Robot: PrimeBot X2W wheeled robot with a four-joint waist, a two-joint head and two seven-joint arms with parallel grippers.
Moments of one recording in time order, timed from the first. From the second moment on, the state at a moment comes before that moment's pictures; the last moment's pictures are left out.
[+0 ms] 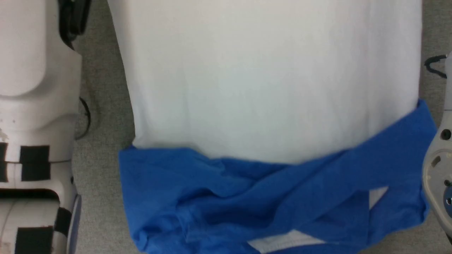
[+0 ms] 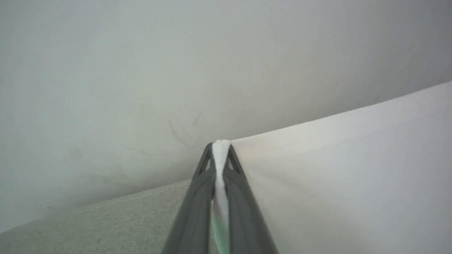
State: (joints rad) left arm -1.17 0.25 -0.17 0.50 -0.16 -0.04 0.11; right arm -1.36 -0.04 -0.26 0.68 -0.10 0.13 0.48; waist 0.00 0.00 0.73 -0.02
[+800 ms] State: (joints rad) left arm -0.70 0.29 -0.16 0.29 -0.24 -0.05 -0.06; right arm -0.80 -0.22 0.05 0.27 0.30 0.13 0.23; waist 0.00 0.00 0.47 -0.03
